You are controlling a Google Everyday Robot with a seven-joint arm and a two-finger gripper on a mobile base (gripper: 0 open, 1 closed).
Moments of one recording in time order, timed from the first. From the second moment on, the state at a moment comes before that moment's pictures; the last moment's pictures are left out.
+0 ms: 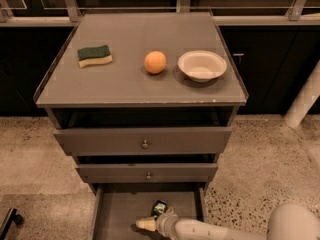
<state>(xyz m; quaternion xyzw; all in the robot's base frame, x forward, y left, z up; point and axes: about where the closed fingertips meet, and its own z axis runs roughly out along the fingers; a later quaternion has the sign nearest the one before) 0.496 0.001 0.166 -0.14 0.91 0.21 0.33</state>
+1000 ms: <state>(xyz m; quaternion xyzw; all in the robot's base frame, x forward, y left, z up) 0.496 0.034 0.147 -0.17 0.91 0.20 0.32</state>
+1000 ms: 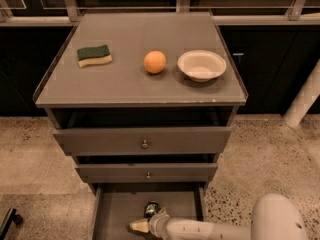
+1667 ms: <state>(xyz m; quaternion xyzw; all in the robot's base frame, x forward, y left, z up) 0.496 0.034 0.147 -0.17 0.91 0.20 0.32</state>
